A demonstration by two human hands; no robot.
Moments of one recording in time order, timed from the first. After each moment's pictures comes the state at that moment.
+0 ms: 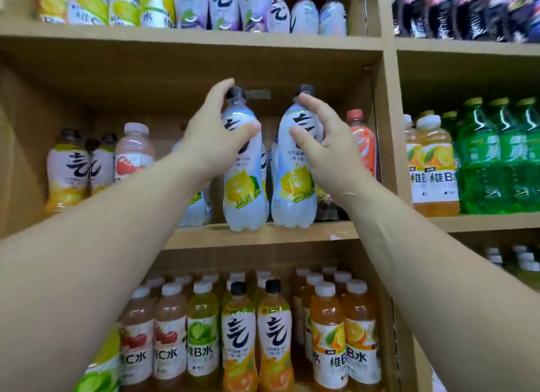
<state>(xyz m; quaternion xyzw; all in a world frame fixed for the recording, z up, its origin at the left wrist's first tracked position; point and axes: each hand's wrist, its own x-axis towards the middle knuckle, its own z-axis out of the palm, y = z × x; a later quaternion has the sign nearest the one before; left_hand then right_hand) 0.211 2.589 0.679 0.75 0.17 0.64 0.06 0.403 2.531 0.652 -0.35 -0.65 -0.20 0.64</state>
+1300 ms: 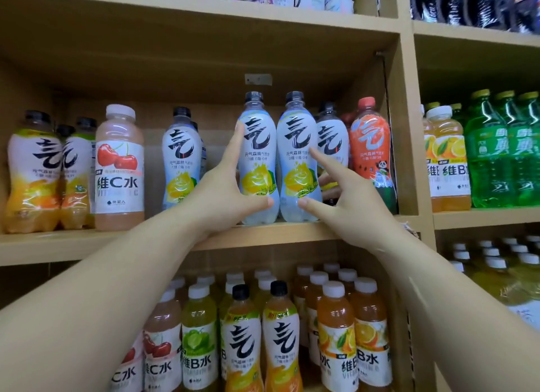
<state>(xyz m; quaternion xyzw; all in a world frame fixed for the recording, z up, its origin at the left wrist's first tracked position) 0.205 2.631 0.614 0.84 0.22 0.49 0.12 0.425 2.542 0.579 -0.52 -0.64 -0.21 0.53</state>
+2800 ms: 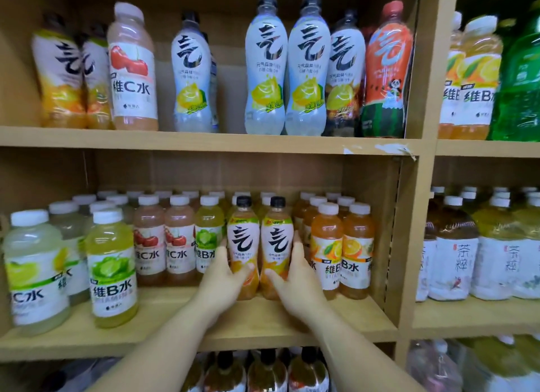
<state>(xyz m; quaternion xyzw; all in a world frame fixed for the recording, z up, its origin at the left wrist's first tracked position) 0.214 2.654 0.324 0.70 0.42 0.46 0.34 0.382 2.592 0.321 -0.65 -0.59 0.07 0.48</state>
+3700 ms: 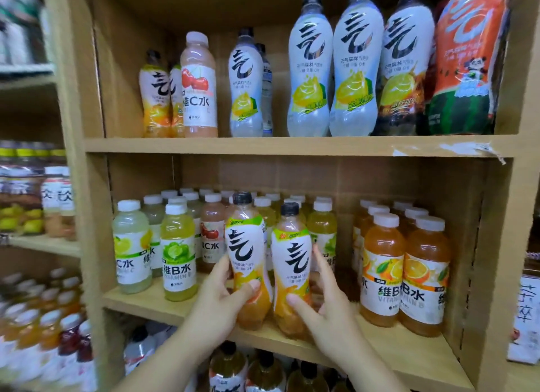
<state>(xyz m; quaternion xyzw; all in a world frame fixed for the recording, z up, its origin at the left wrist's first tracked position) 0.167 2.569 0.331 0.64 0.39 0.57 0.32 0.379 2.573 0.306 -0.46 -0.69 0.22 0.50</state>
